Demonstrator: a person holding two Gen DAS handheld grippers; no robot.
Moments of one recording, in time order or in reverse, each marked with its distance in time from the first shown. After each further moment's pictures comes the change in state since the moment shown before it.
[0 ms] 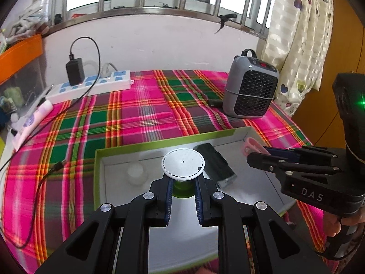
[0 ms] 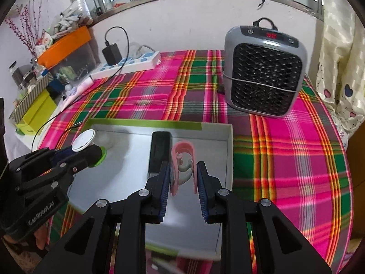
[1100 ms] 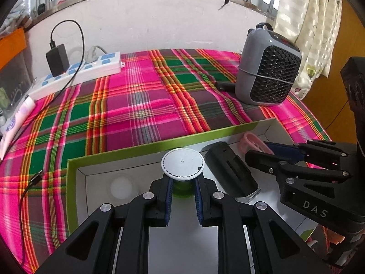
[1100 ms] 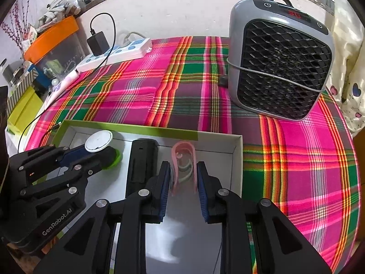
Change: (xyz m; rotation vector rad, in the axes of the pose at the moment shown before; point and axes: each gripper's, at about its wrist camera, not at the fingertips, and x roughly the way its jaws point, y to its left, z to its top) left arm 0.056 0.001 0.013 0.025 0.111 0.016; right arm 0.039 -0.004 0.014 -0.010 0.062 -0.020
